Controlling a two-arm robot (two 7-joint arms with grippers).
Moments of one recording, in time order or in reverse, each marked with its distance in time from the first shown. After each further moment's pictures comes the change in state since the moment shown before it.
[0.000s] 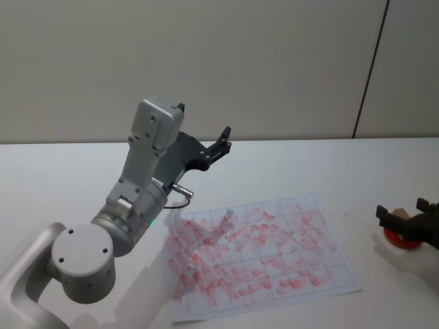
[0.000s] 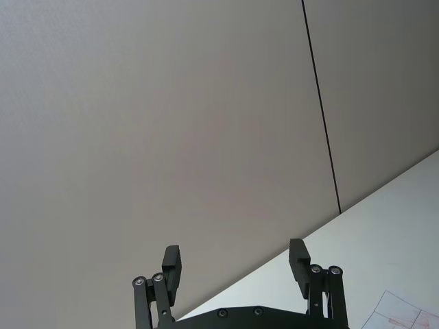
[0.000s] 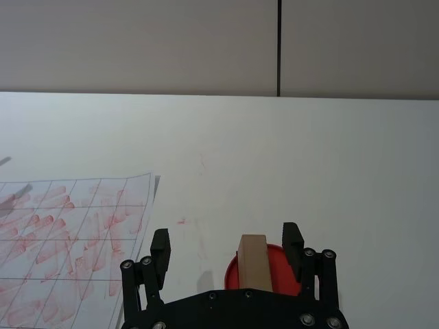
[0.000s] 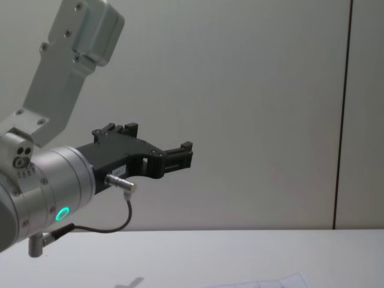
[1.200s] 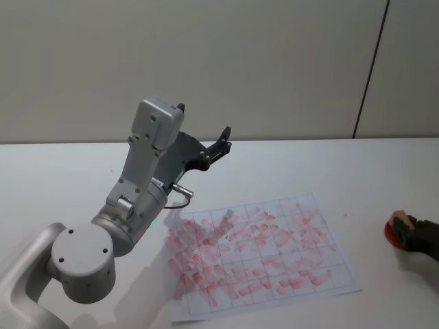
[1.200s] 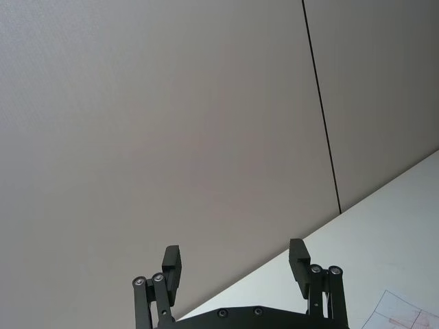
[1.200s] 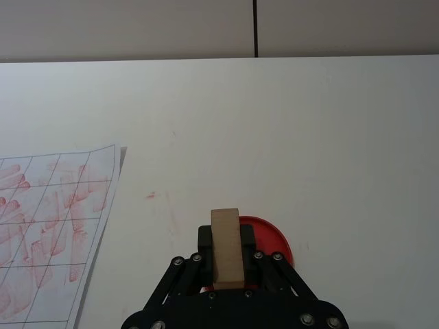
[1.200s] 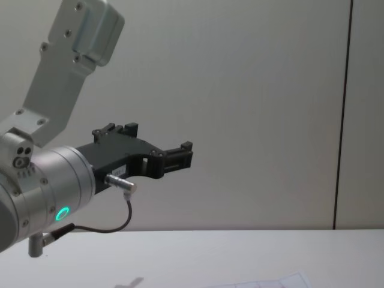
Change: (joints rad) left arm 0.000 0.000 0.000 0.000 0.000 0.000 0.000; right arm 0.019 -0.020 -0.017 0.059 -0.019 0.041 -0.050
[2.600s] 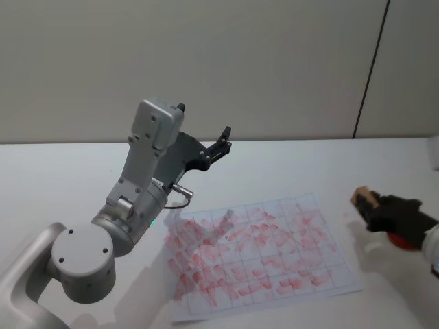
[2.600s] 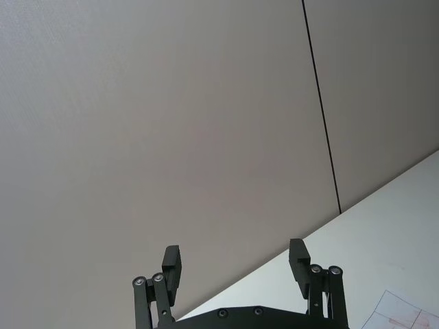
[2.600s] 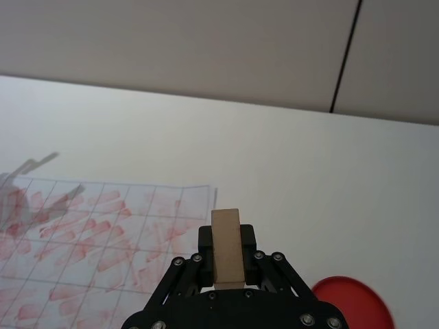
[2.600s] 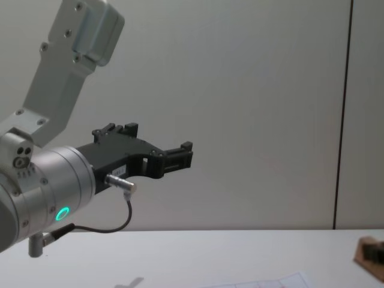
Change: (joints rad) left arm 0.000 0.000 0.000 0.000 0.000 0.000 0.000; right arm 0.022 -0.048 -0.054 -0.168 -0.080 0.093 -0.006
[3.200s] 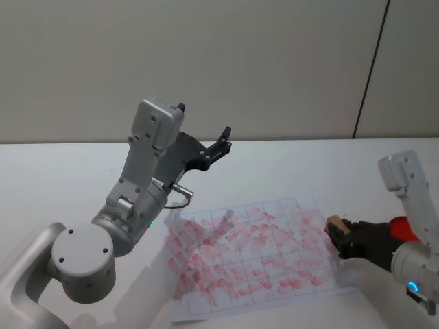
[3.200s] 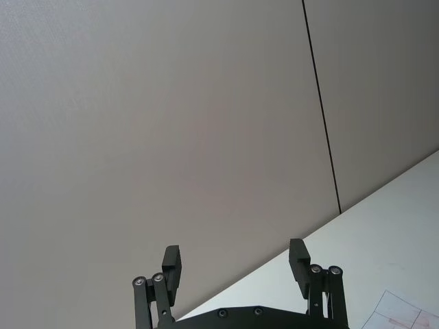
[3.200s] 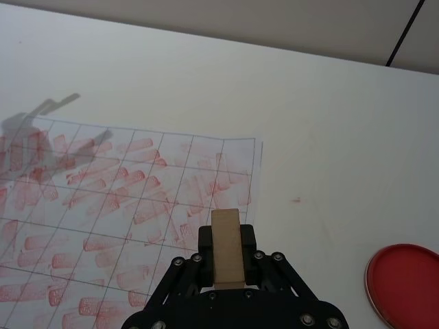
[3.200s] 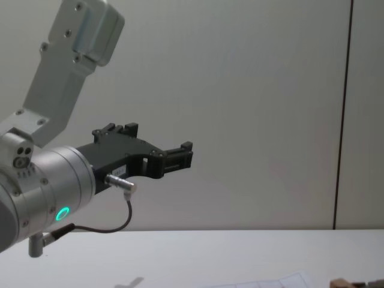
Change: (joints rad) left arm 0.000 0.000 0.000 0.000 0.000 0.000 0.000; right arm -0.004 -0.050 -0.077 -0.026 -0.098 0.138 -0.007
